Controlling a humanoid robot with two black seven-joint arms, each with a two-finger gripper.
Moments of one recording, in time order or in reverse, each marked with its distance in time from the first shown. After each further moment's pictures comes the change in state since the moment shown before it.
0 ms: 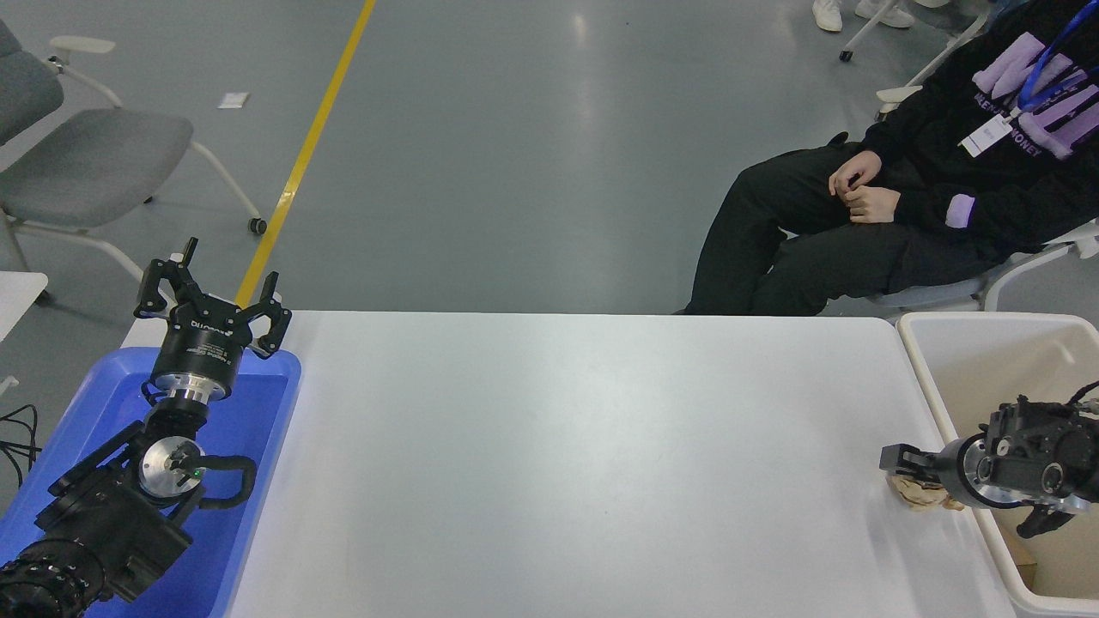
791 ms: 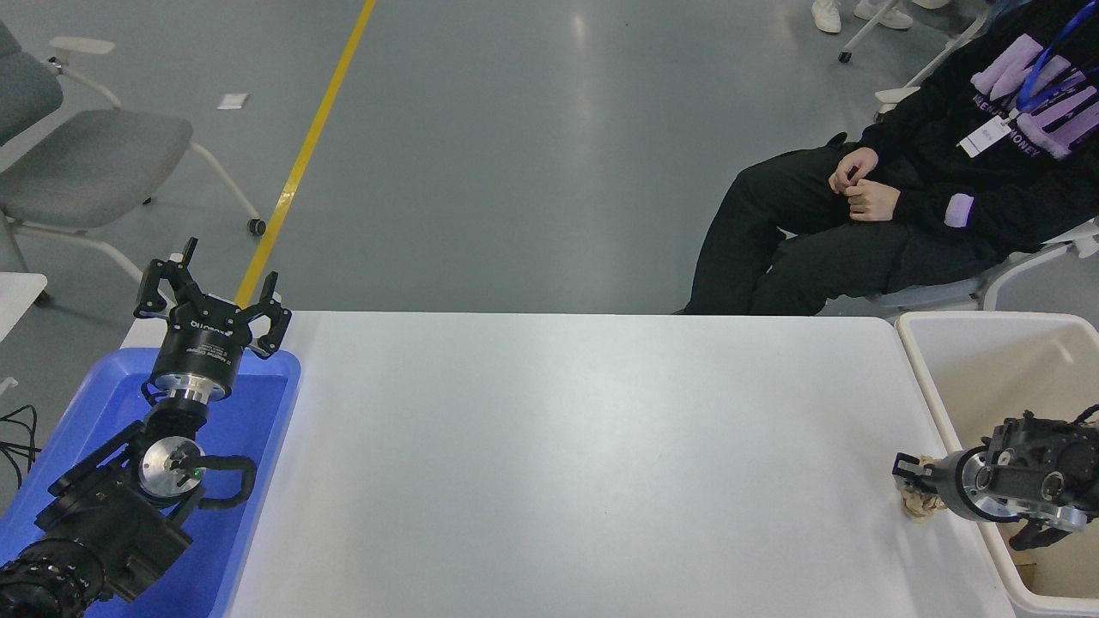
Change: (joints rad) left arm 0.000 0.000 0.000 0.000 0.000 0.000 0.000; right arm 0.092 -0.099 -0.006 0.145 0.099 0.000 0.003
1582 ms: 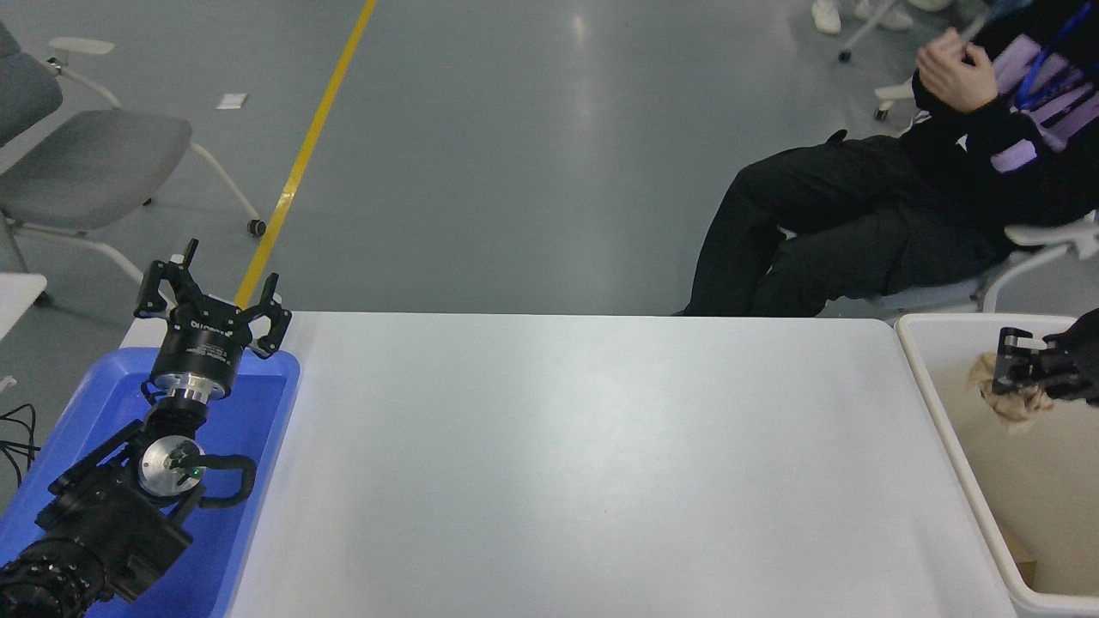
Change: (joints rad) left arm 0.000 0.000 0.001 -0.001 0.001 -0.002 0.000; right arm 1.173 -0.178 -0.572 0.499 0.022 0.577 0.010
